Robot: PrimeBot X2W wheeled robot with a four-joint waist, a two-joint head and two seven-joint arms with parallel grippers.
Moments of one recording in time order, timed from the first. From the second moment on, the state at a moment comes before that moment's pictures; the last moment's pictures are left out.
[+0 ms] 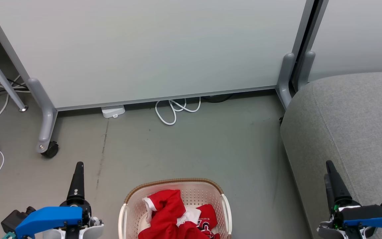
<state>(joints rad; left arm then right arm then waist) -0.06 0.04 0.05 0.26 -1.41 -0.09 0.01 -0.07 -0.04 -0.09 0.30 1.38 0.13 0.01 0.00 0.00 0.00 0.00</state>
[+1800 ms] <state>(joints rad) -0.09 0.07 -0.11 0.27 -0.46 -0.07 -0.16 -0.09 -0.04 -0.05 0.28 0.47 0.13 -0.16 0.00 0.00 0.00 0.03</state>
